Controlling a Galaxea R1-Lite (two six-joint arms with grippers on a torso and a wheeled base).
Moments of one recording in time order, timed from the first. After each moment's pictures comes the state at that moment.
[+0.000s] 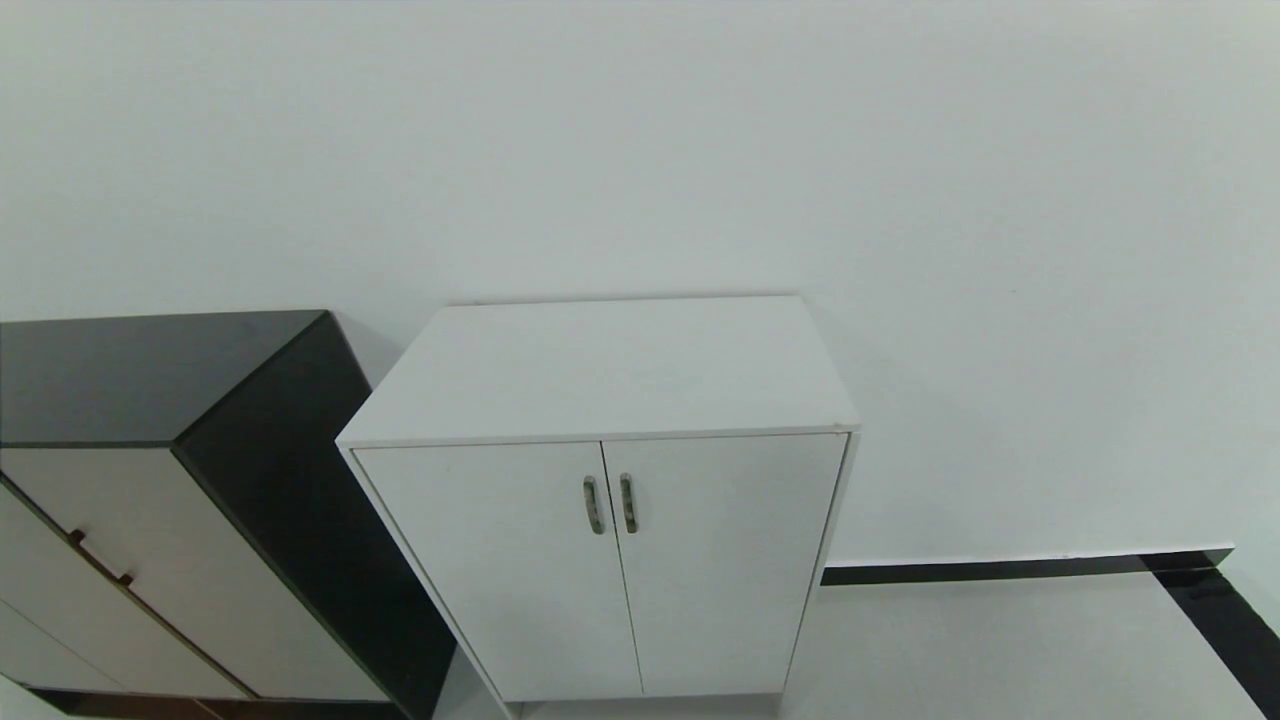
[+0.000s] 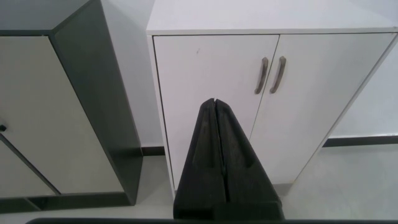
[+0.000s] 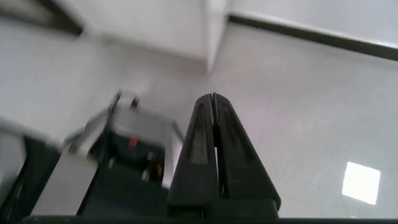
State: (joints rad) left arm 0.00 0.00 0.00 0.00 0.00 -0.01; right arm 0.30 0.55 0.00 0.00 -0.05 0.01
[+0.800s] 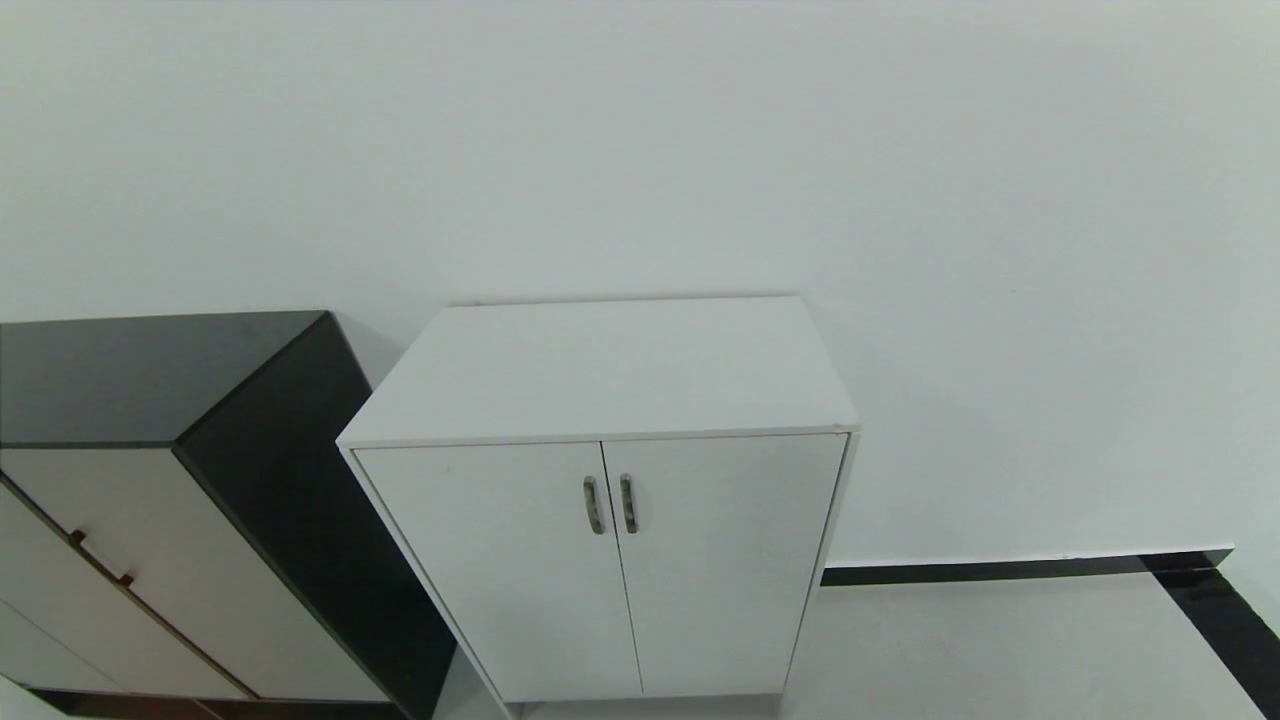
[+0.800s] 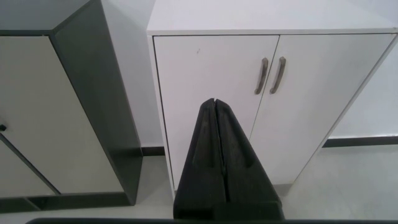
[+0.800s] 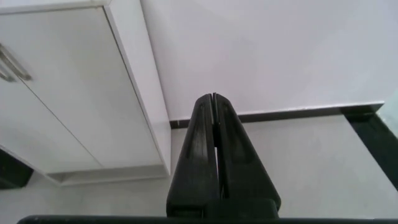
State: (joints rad) left arm 0.00 0.00 0.00 0.00 0.00 -0.02; right arm 0.00 0.08 0.00 0.00 -0.05 0.01
